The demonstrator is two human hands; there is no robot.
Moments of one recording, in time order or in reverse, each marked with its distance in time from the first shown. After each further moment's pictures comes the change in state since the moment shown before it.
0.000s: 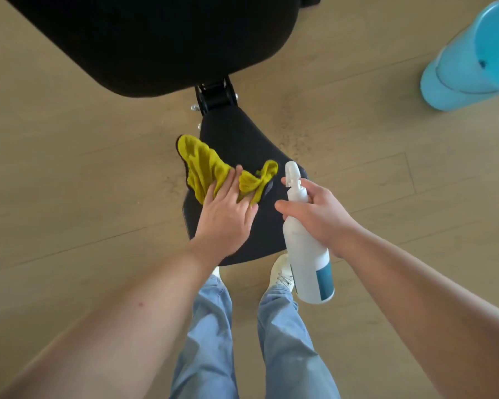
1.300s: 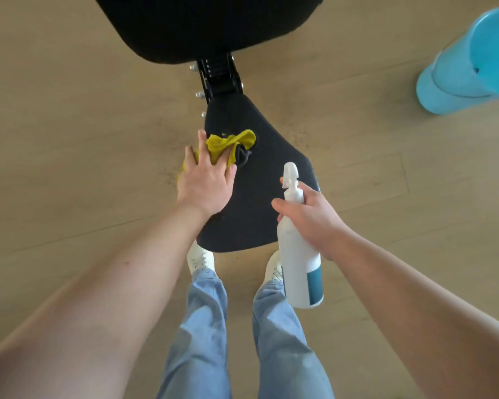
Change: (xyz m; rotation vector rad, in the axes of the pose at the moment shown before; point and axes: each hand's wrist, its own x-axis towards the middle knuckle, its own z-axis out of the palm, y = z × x) left_hand 0.026 -0.043 -0.013 -0.040 -0.054 -0.314; right_hand -0.016 0.007 0.034 -0.035 0.029 0.083
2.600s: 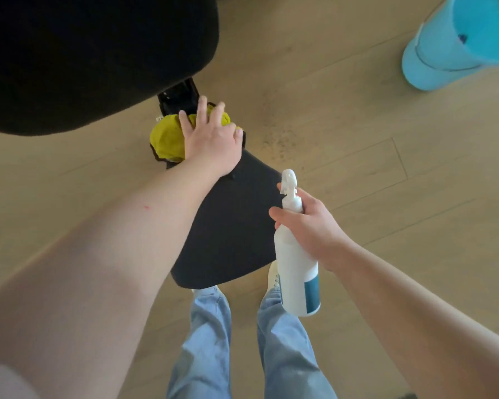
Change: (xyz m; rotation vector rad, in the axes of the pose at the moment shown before) left_hand 0.121 0.094 -0.035 0.226 -0.020 0.132; right_hand 0.031 0.017 -0.043 0.149 0.018 0.000
